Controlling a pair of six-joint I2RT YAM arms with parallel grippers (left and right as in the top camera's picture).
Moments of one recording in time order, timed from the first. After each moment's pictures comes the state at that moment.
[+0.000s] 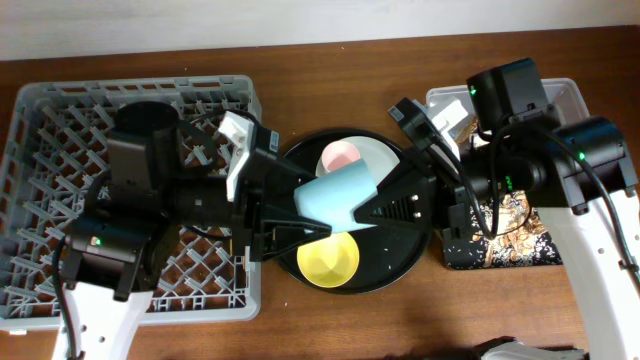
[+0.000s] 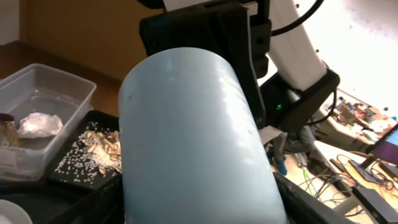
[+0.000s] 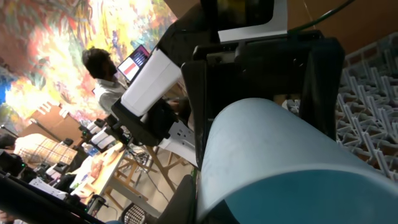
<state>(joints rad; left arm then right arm) -0.30 1.19 1.41 -0.72 1.34 0.04 0.27 1.43 1.81 -1.51 -1.50 -0.50</state>
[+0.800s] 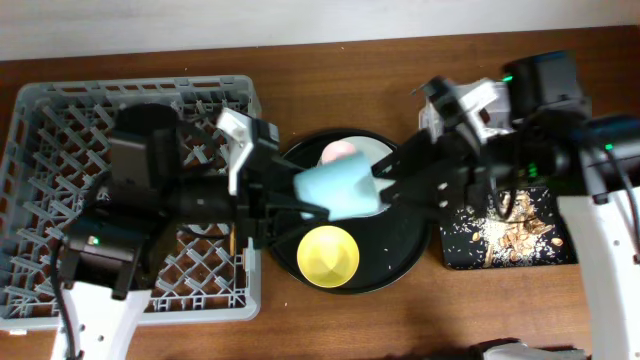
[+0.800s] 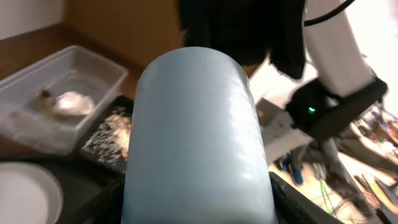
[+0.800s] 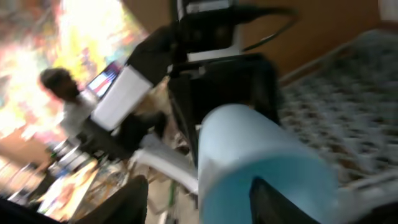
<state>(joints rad) -0.26 1.19 1.41 -0.79 1.20 0.02 0.10 1.43 1.81 -1.50 -1.48 -0.51</state>
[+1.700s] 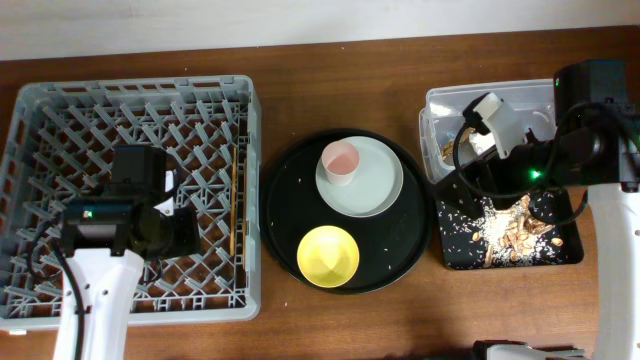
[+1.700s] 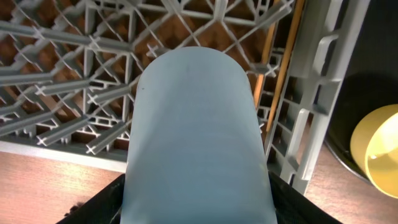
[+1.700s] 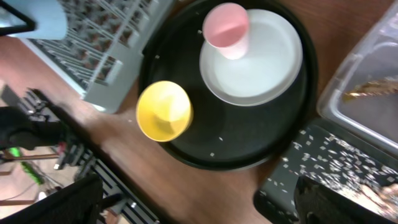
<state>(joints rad) -0.04 1.26 1.26 -1.36 -0.10 -0.18 -0.08 1.43 1.78 -1.63 -0.56 -0.51</state>
